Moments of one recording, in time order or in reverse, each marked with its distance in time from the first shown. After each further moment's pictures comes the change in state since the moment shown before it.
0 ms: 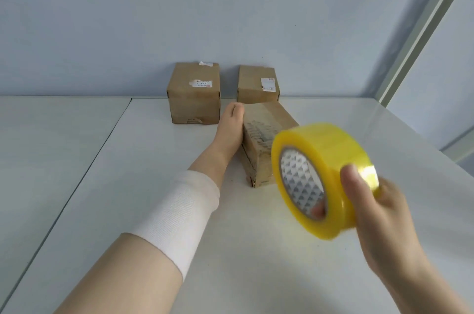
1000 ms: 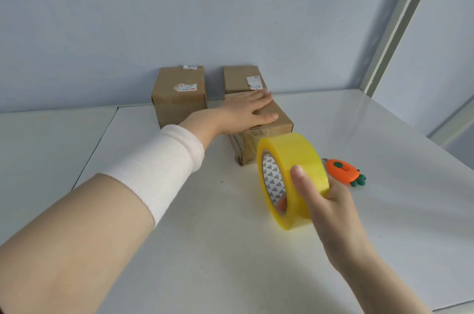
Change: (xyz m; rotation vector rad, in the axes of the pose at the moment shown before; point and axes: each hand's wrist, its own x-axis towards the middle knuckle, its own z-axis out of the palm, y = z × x) left_hand 0.028 0.043 0.009 1.188 -0.681 0.329; right_hand 0.001 0.026 0.021 0.065 0.008 0.269
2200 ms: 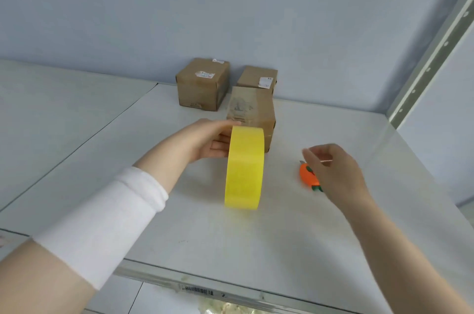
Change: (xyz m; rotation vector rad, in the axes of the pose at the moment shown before) left_hand -0.092 0.084 0.031 -1.365 0.386 -0.702; right_hand 0.073 -0.005 -0.112 -0.644 -0.120 -0.096
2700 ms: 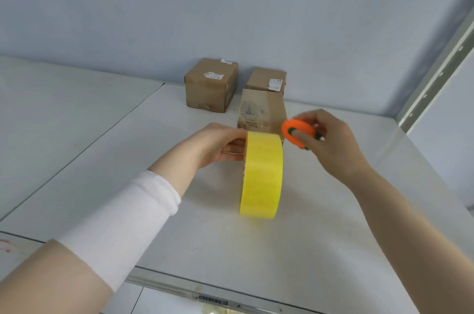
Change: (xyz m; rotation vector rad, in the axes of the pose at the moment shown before) left_hand 0.006 -0.006 -0.006 -0.047 -0.044 0.028; right_hand 0.039 -0.035 0.012 0.122 -0.076 -0.394
